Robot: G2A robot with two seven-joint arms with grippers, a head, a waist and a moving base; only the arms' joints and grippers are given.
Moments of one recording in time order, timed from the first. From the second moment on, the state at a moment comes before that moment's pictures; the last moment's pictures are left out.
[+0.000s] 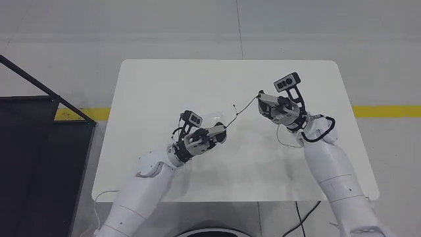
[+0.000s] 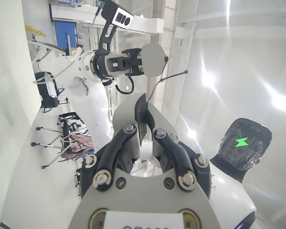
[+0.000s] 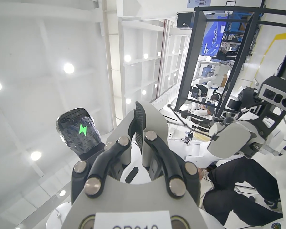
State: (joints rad) left arm 1.19 -1.37 -1.19 -1.31 -0.77 -0.38 -1.07; right arm -0.83 -1.26 1.21 -1.08 1.06 -0.24 1.39
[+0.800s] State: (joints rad) left arm 1.26 -1.35 -1.22 -1.40 -0.66 -0.45 -1.02; right arm -0.82 -1.28 1.21 -1.06 1.04 -0.21 1.42
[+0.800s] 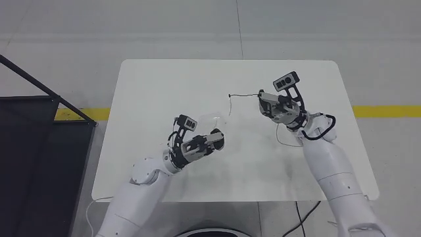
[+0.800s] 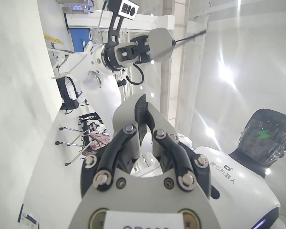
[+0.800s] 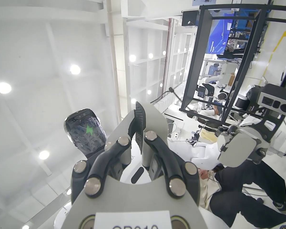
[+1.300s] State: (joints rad) left arm 1.42 -1.30 -1.46 -1.66 -0.57 -0.50 -0.90; right arm -0.89 -1.22 1.29 -1.29 0.64 -0.33 1.38
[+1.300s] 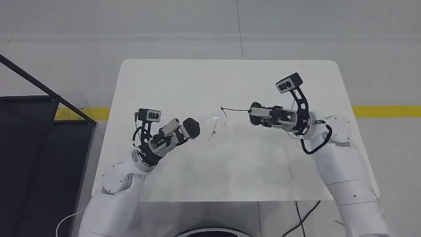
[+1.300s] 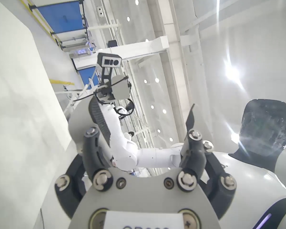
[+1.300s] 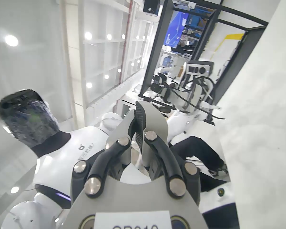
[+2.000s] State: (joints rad) left arm 1.48 -1.29 -1.54 -1.77 -0.41 -0.52 -0.76; right arm -0.93 -1.21 1.30 -1.43 0.42 -0.32 1.27
